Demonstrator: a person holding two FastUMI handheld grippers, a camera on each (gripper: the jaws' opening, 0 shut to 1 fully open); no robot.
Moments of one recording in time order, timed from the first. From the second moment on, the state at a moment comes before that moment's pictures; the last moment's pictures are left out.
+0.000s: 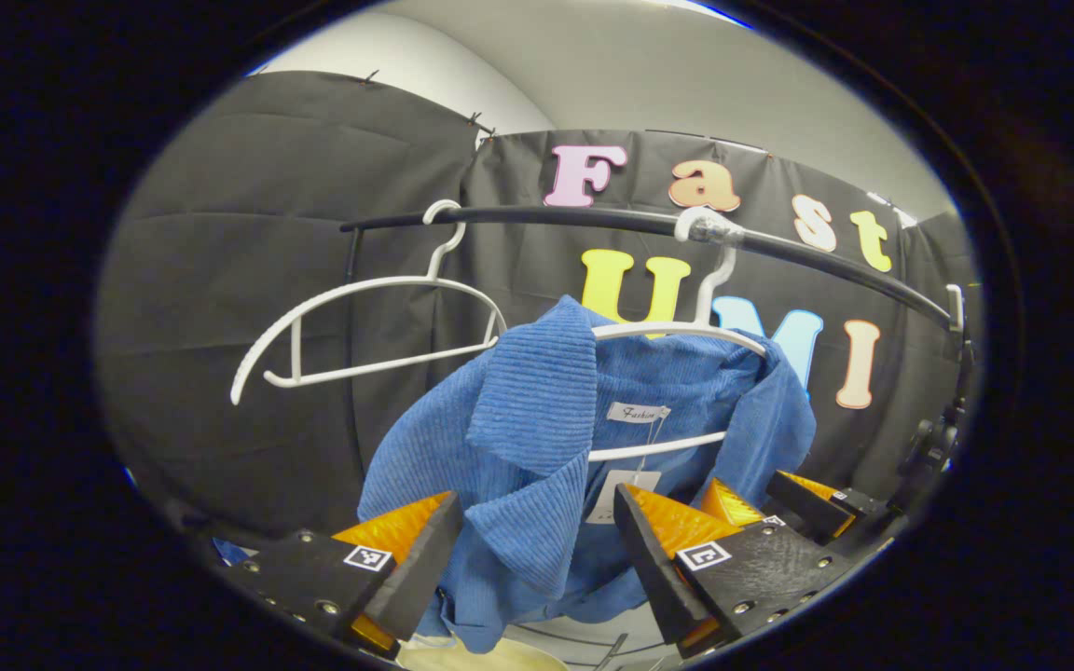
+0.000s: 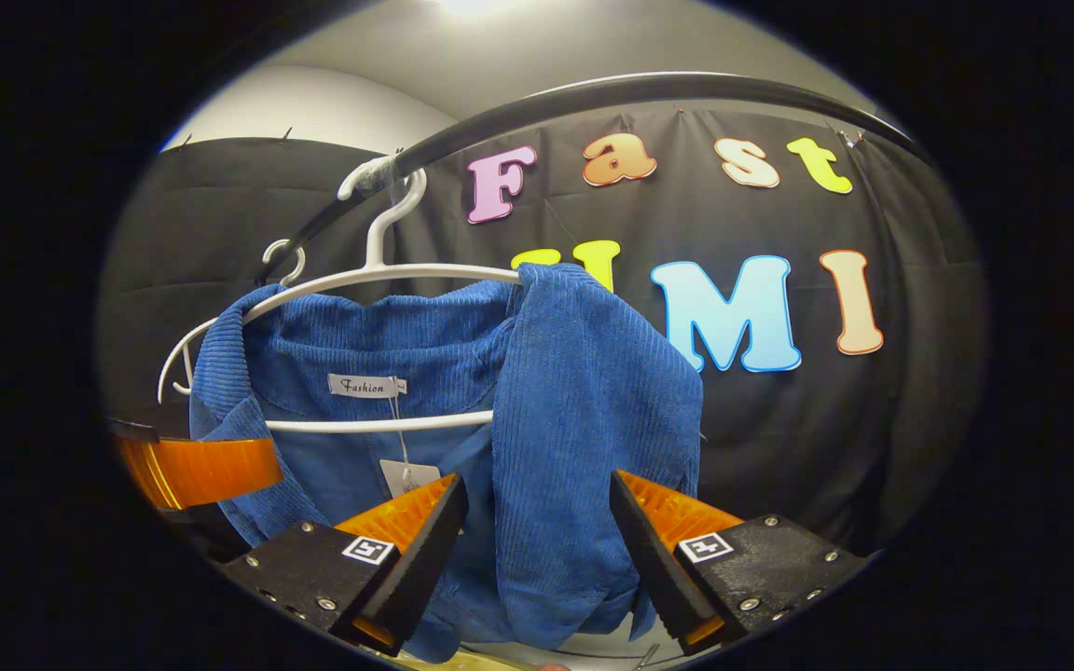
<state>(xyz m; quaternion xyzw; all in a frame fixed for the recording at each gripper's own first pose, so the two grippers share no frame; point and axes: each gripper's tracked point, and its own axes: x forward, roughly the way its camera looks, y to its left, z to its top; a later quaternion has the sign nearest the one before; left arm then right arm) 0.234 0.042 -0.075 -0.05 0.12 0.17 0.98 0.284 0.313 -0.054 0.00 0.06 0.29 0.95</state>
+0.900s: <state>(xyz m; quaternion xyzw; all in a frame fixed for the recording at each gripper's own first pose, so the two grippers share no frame) 0.246 0.072 -0.087 -0.09 0.10 0.22 0.97 0.330 0.313 -0.074 -0.01 0.07 0.29 0.95</state>
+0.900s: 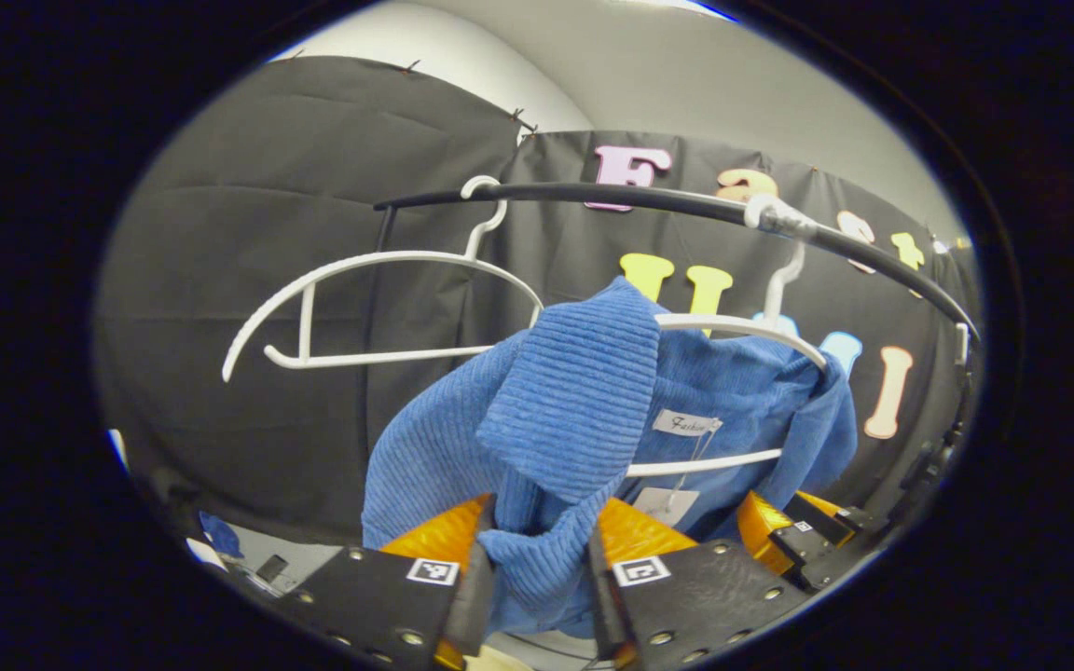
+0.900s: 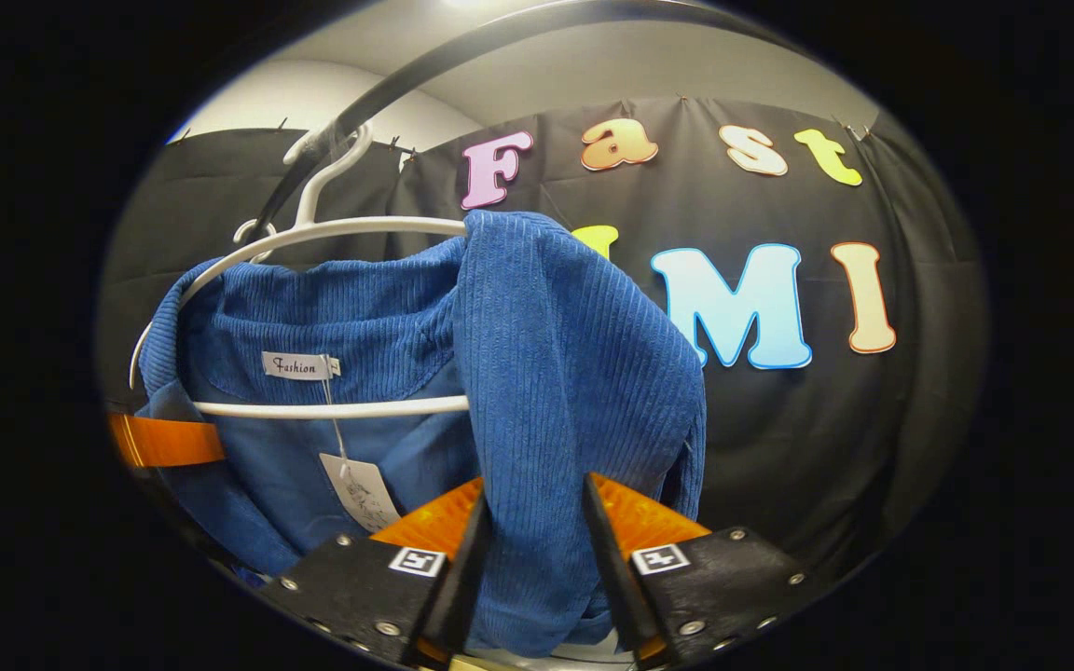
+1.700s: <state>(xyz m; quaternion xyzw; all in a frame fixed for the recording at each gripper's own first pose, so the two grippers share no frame) 0.224 0.056 -0.072 -0.12 0.06 0.16 0.98 0.322 0.295 -0.061 0.03 0.06 0.32 0.94</state>
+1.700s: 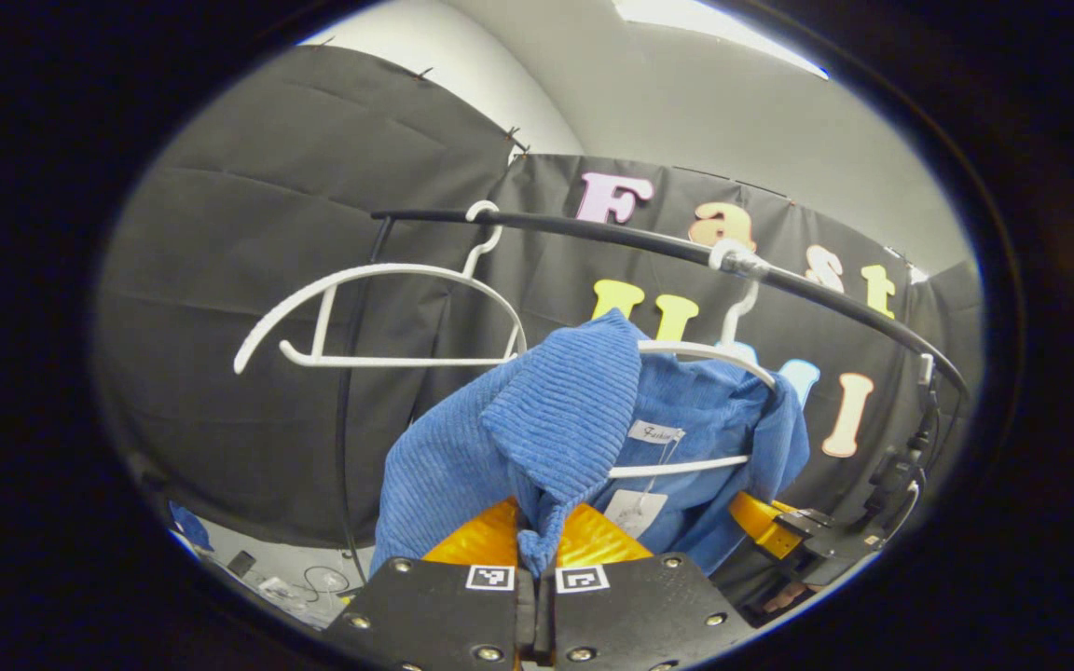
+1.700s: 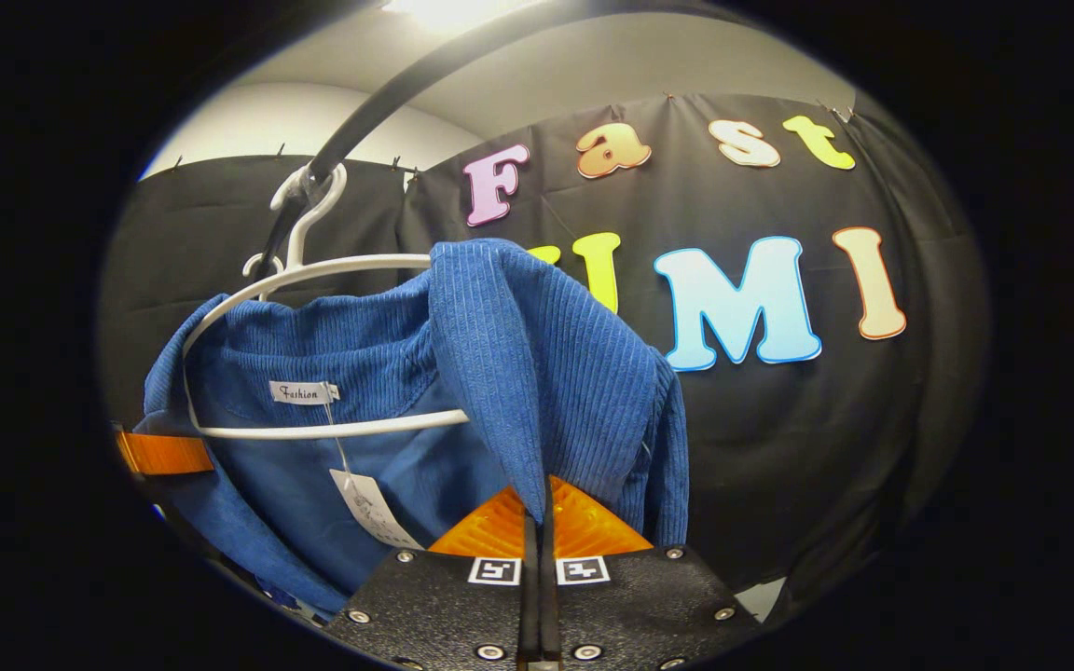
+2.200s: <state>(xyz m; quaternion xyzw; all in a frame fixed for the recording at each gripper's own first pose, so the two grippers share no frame) 0.195 0.067 -0.021 -0.09 0.01 0.17 0.98 0.336 0.266 -0.042 0.07 0.05 0.29 0.95</state>
